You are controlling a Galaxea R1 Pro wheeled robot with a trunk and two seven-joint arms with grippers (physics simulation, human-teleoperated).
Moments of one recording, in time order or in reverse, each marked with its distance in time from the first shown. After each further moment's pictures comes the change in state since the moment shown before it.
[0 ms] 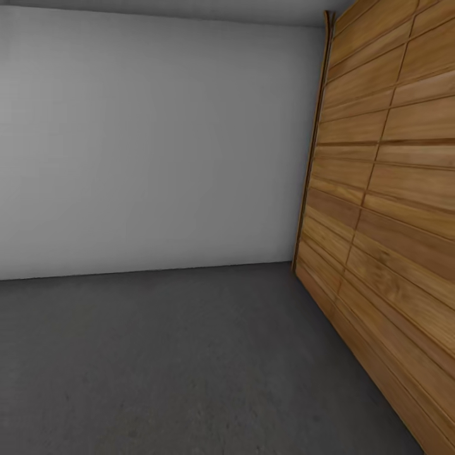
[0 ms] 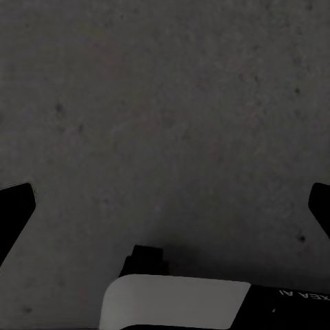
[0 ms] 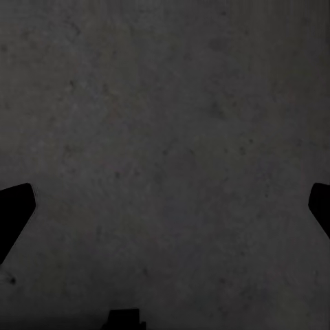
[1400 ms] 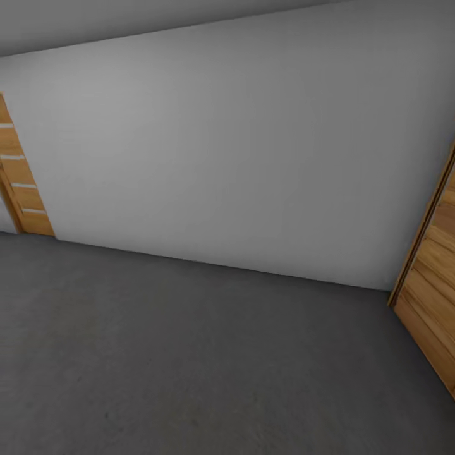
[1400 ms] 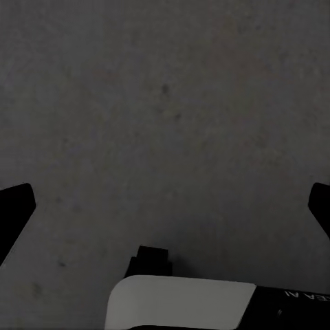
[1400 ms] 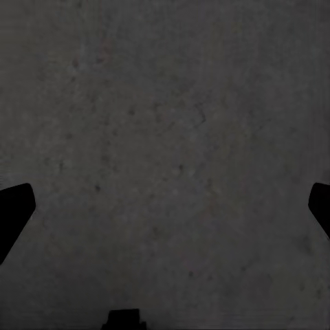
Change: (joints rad) left arm 0.000 0.008 0.003 0.000 0.000 0.000 -0.001; right arm 0.000 0.000 -0.001 0.000 0.000 0.000 0.000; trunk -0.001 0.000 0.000
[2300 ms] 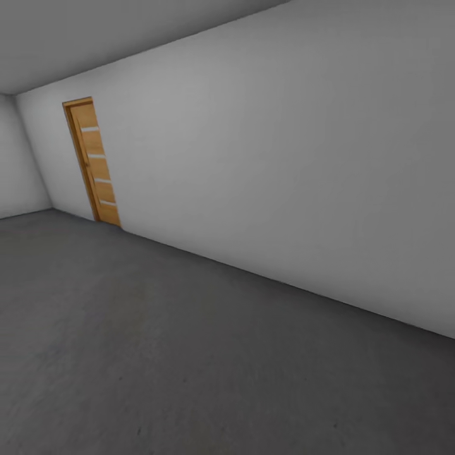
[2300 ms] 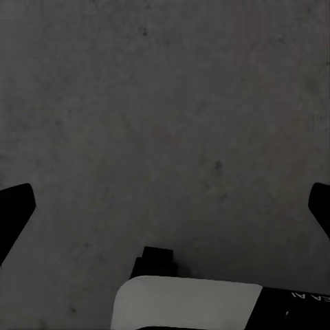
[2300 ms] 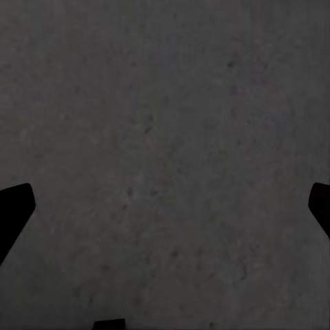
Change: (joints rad) left arm 0.000 0.009 -0.001 0.000 0.000 0.000 0.000; right arm 0.000 0.000 0.005 -0.001 0.000 -0.020 -0.054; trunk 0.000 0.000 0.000
